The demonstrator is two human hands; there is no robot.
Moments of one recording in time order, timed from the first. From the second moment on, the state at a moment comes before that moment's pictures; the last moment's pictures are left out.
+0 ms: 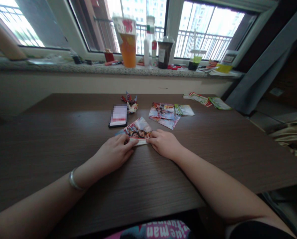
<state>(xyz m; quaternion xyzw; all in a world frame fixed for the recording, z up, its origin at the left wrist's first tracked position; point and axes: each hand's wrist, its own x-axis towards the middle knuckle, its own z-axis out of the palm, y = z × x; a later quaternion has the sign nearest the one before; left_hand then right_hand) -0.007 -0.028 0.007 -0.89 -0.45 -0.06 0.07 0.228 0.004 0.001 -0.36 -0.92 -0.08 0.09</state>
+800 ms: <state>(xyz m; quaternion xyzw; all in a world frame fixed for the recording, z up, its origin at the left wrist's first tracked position) -0.008 -0.027 -0.001 -0.92 -0.38 -0.08 0.04 0.220 -0.009 0.012 -0.33 -0.93 -0.13 0.05</state>
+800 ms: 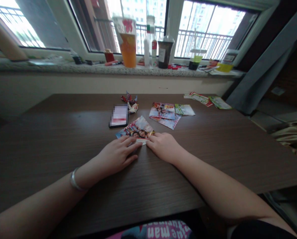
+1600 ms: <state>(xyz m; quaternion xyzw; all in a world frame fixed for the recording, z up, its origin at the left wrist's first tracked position) -0.007 -0.032 0.006 -0.92 -0.38 -0.06 0.05 0.220 -0.004 0.010 -0.32 -0.94 -0.07 0.08</state>
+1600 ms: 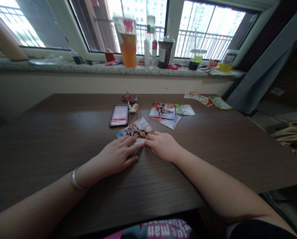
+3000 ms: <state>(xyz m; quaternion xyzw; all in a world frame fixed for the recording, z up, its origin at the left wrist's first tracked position) -0.011 -0.030 -0.001 -0.92 -0.39 -0.08 0.02 0.250 0.008 0.028 -0.45 -0.89 -0.05 -0.03</state>
